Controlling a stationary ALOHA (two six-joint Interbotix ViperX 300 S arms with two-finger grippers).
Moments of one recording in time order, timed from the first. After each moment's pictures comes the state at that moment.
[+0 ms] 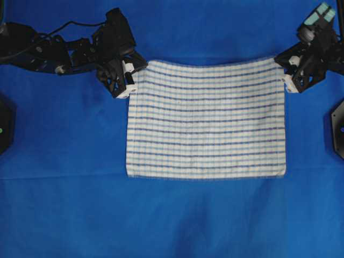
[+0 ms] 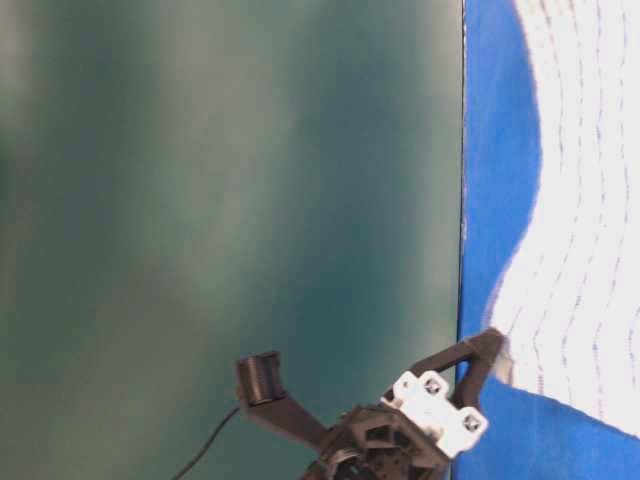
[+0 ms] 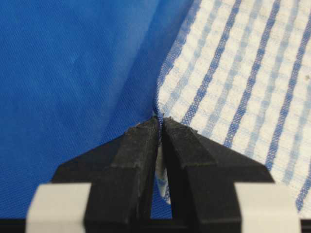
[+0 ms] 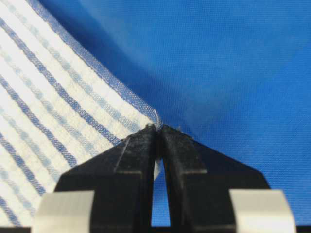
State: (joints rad) left arm 0.36 0.07 0.78 -0.03 -0.15 0.05; right arm -0.65 -0.43 1.22 0.08 -0.02 0.01
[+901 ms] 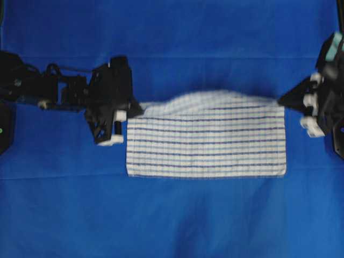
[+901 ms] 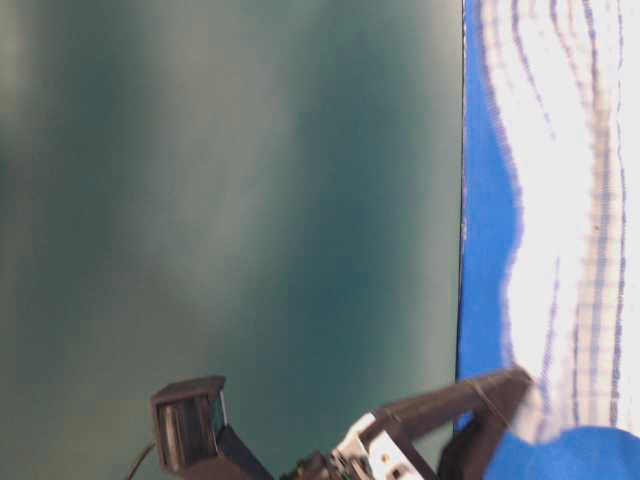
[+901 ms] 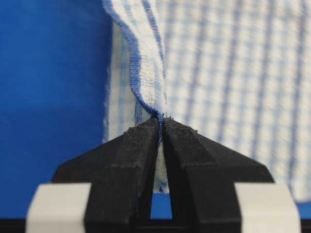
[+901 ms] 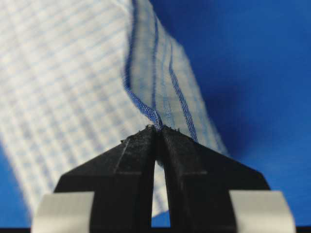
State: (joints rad) left arm 0.06 -0.08 0.79 -0.03 0.09 0.02; right arm -0.21 -0.79 1.23 0.13 0.32 0.21
